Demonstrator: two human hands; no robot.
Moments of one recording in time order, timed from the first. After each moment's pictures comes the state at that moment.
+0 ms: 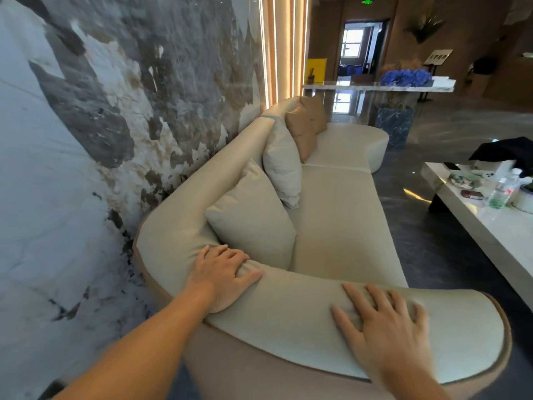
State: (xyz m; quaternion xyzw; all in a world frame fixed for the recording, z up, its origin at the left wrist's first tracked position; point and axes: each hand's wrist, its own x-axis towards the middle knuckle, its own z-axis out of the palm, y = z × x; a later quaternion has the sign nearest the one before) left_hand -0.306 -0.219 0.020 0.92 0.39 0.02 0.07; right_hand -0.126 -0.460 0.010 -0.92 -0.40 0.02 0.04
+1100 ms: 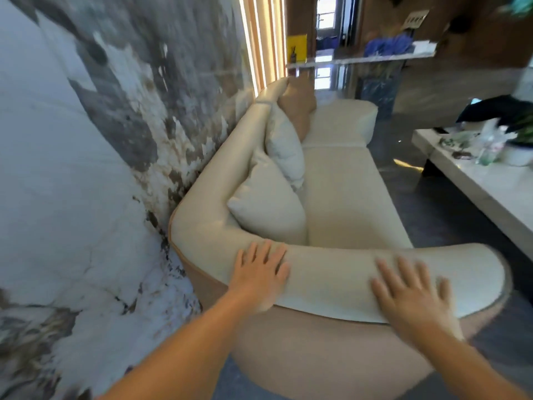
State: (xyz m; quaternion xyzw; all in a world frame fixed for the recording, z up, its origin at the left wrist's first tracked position) left_hand -0.358 -0.246 0.018 0.94 0.33 -0.06 0.08; right_hand -0.183 -0.475 0.017 -0.94 -0.33 0.11 0.02
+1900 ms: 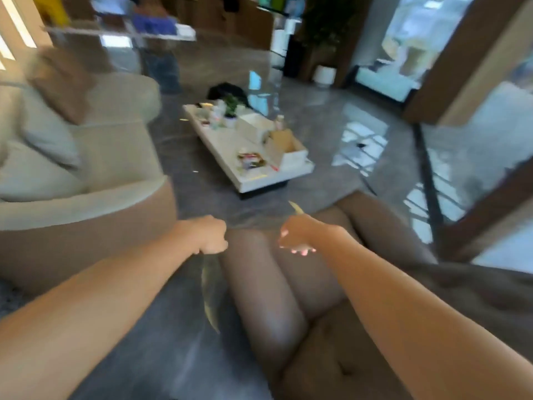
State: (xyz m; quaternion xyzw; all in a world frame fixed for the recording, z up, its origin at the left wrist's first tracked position) left_hand -0.426 -0.933 0.385 0.96 0.00 -0.26 0.04; right_hand -0.386 -1.145 0.422 -0.93 -0.21 0.29 -0.03
